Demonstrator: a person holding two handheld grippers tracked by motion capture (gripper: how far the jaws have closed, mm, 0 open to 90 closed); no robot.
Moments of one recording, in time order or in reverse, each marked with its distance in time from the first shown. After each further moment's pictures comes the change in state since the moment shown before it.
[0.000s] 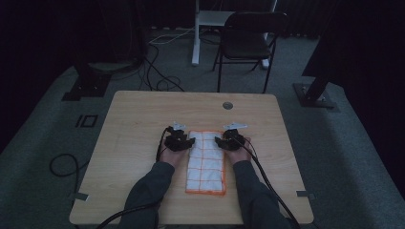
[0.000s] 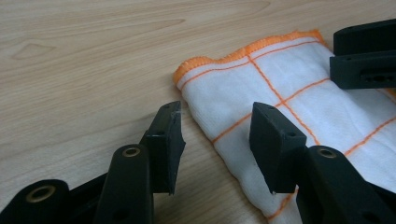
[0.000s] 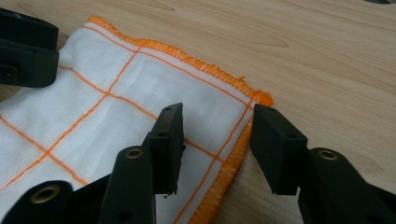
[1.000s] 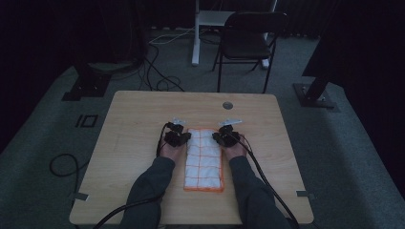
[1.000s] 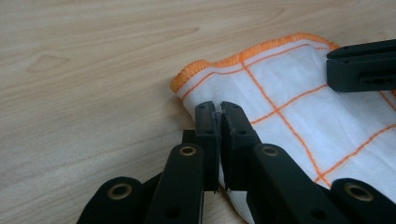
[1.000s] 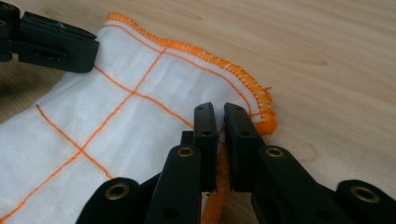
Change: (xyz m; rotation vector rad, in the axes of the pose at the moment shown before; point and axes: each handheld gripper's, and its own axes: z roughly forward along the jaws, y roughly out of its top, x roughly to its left) left arm 0.009 0.015 0.002 0.025 -0.009 -0.030; right arm 0.007 0.017 0.009 0.027 0.070 -0.015
